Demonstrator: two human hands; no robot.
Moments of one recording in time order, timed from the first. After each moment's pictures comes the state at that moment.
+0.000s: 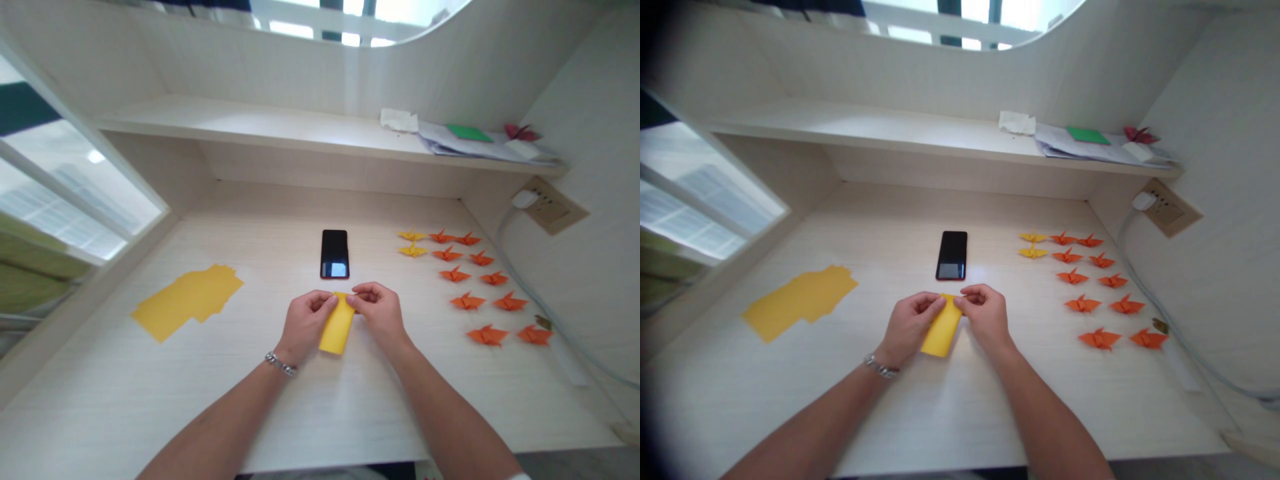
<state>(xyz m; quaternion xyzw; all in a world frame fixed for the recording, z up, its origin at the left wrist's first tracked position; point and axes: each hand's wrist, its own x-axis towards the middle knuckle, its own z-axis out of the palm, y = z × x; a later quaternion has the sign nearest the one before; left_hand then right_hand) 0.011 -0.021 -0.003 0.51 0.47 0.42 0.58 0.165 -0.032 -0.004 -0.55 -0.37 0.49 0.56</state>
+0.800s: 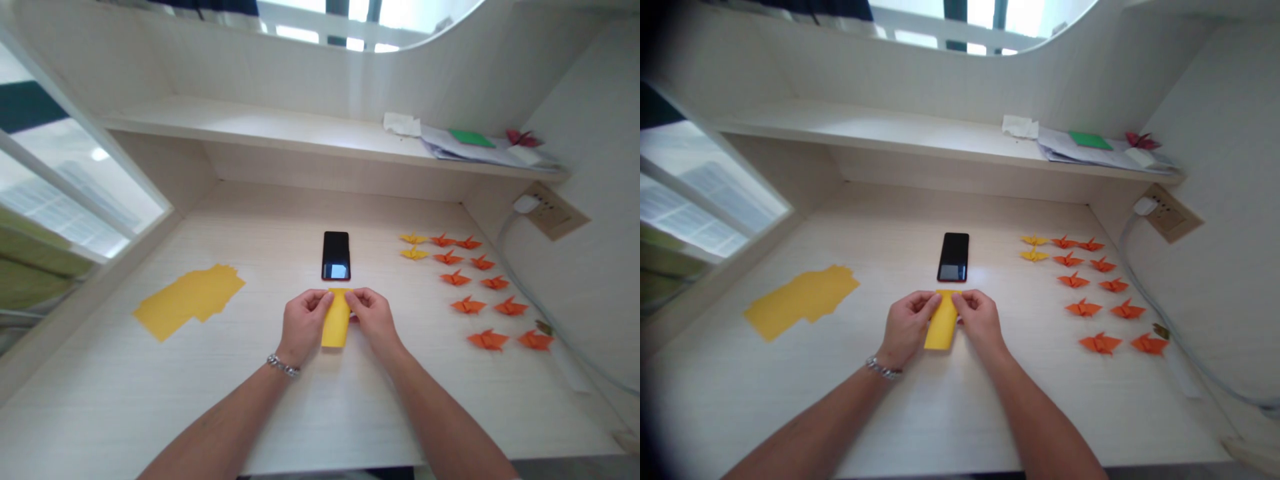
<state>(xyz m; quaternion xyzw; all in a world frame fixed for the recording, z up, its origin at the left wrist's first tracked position) 0.013 -0.019 -0.007 0.47 0.49 0.48 0.56 0.151 -0.032 -0.012 -0.55 -0.36 0.53 0.53</state>
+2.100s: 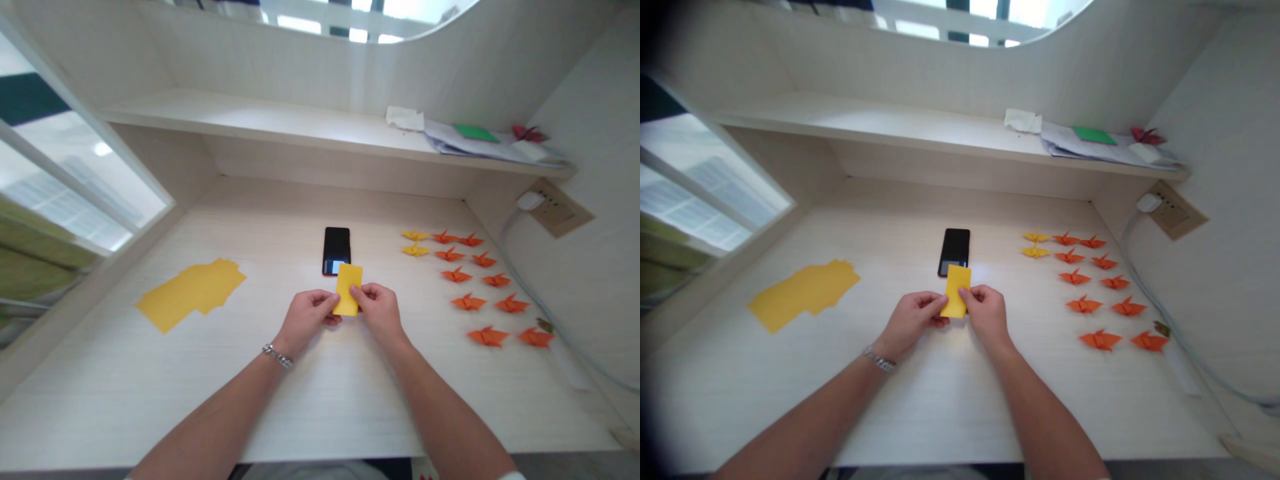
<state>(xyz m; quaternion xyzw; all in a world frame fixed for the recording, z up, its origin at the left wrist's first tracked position) 0.011 -0.017 -0.002 0.45 0.48 0.37 0.65 0.166 -0.028 -0.015 -0.60 -0.41 0.45 0.52</state>
